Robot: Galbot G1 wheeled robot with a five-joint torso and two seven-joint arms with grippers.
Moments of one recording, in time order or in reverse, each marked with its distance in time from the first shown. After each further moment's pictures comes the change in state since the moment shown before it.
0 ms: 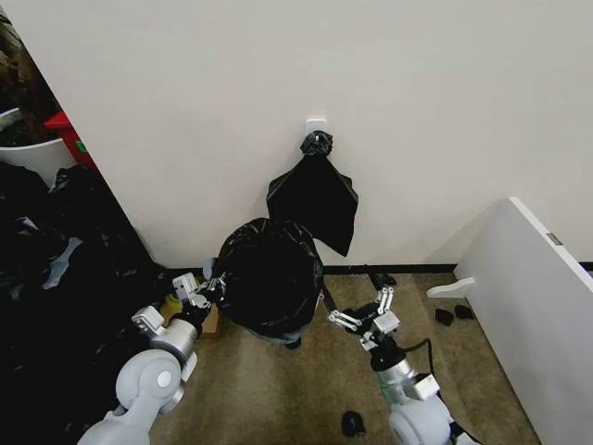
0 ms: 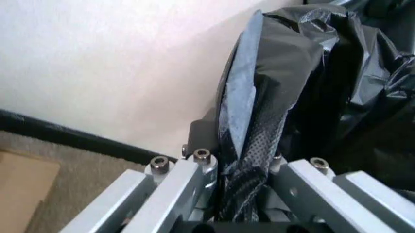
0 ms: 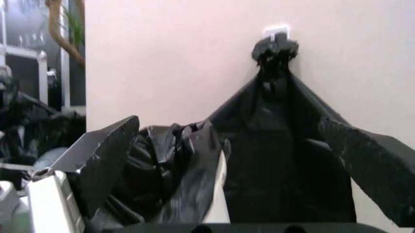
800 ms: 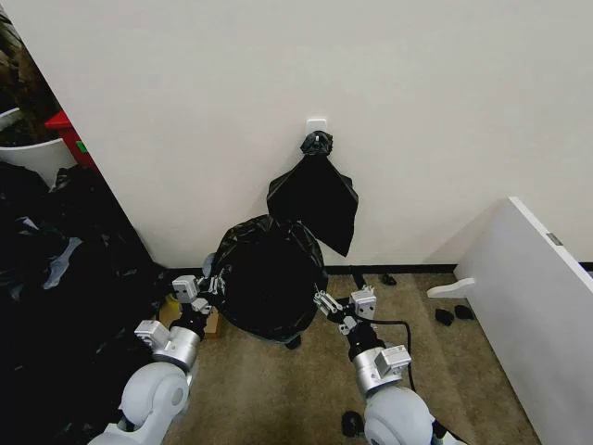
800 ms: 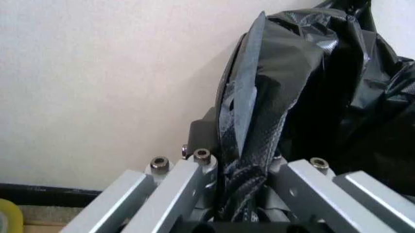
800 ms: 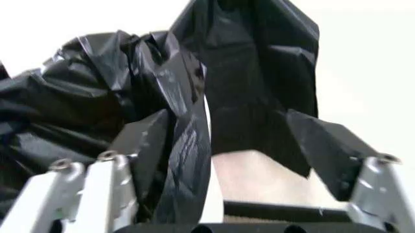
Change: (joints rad) left arm 0.038 -0.021 0.016 -0.018 0.245 -0.173 0.037; right arm 0.021 -0.001 -0.157 0.206 0.088 -0.539 0.412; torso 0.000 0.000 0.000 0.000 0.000
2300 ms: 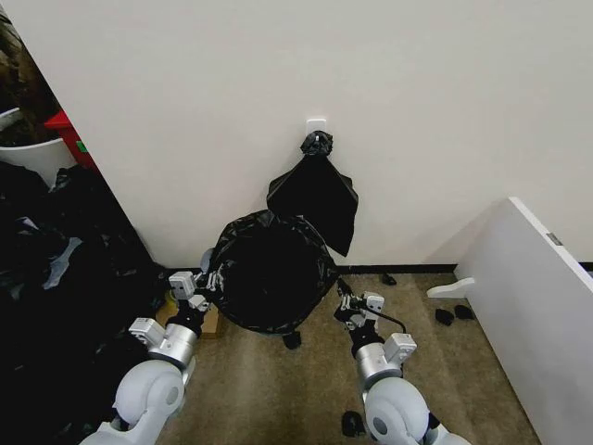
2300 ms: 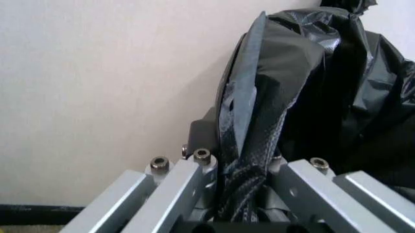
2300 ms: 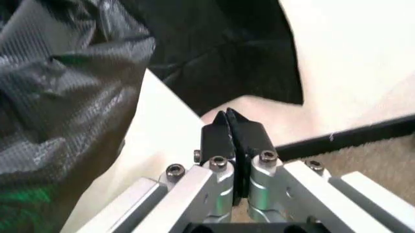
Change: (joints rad) left arm 0.003 0.028 -0.012 -0.038 -0.029 -0.004 0.023; right arm 0.009 0.047 0.071 -0.104 0.330 0.059 -0.044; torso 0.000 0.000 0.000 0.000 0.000
